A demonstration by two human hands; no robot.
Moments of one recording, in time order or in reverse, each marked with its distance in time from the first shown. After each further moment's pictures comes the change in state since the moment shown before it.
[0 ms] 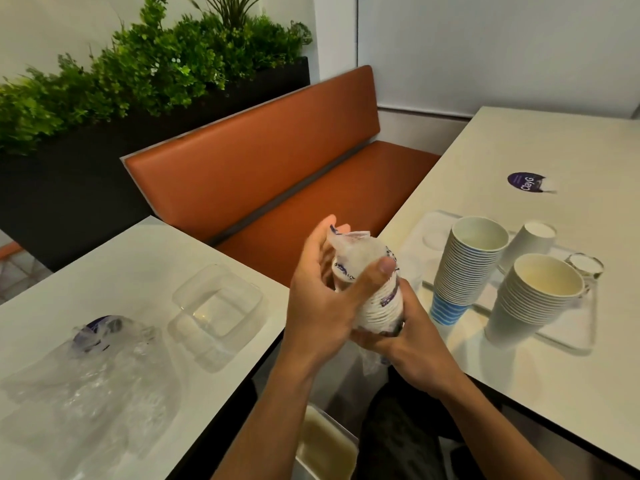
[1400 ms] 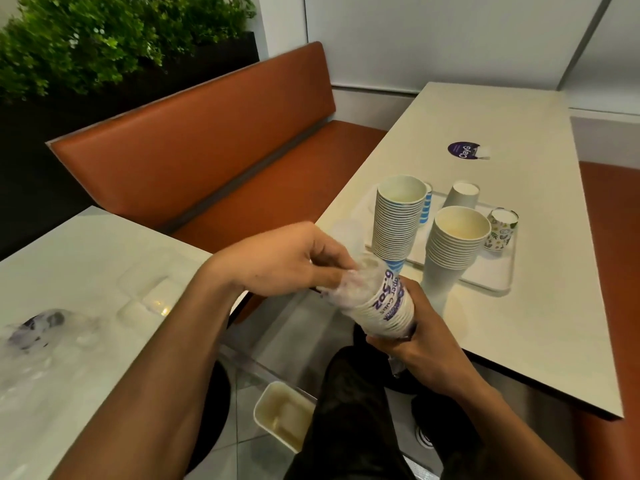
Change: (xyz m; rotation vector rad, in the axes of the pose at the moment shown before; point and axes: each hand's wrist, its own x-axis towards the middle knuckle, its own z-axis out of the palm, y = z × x) left_hand 0.024 0.033 0.017 0.795 -0.938 -0.034; right_hand -0.091 0.029 -0.084 -0.267 0.097 0.007
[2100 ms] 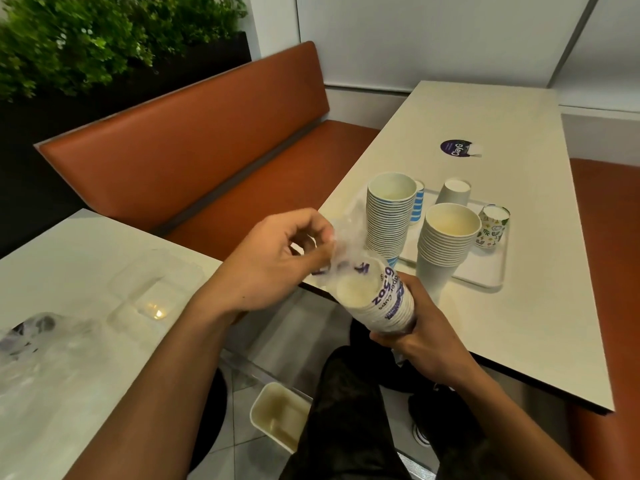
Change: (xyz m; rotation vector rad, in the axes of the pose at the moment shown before) left_hand -0.009 -0.002 0.025 -0.273 0.445 0.120; right_hand 0.003 0.012 -0.013 -0.032 0.009 0.057
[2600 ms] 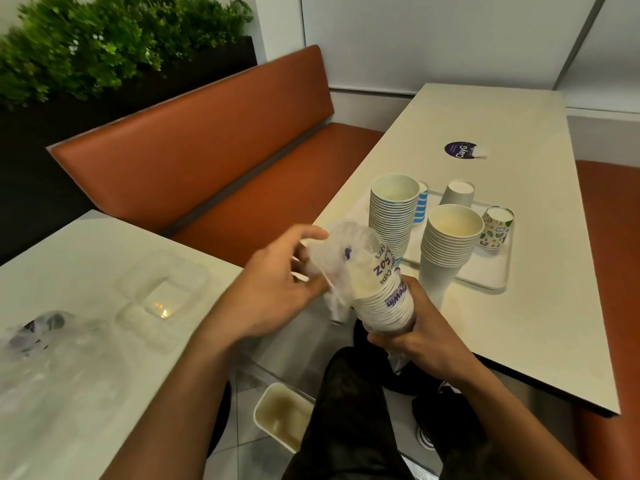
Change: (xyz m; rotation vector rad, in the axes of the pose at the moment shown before) left_hand -0.018 -0.022 0.013 0.122 0.060 -0.167; right_hand 0.006 0.001 0.002 0.067 -0.073 0.063
